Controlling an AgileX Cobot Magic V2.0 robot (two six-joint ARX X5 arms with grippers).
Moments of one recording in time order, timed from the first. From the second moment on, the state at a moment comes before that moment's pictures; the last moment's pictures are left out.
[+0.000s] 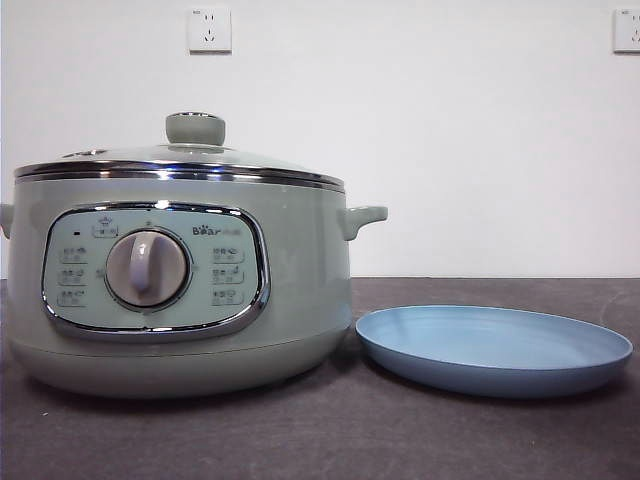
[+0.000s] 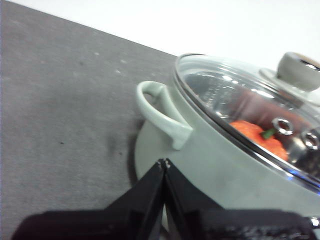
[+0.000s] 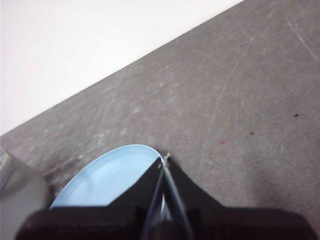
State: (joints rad) left arm -0.08 0.00 0.02 -0.17 0.18 -0.37; right arm 0.01 0.00 0.03 -0.19 -0.10 0.47
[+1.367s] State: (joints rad) left arm -0.08 0.84 0.91 -0.51 0.38 -0.10; right arm 0.01 0.79 0.86 -0.40 -0.53 0.14
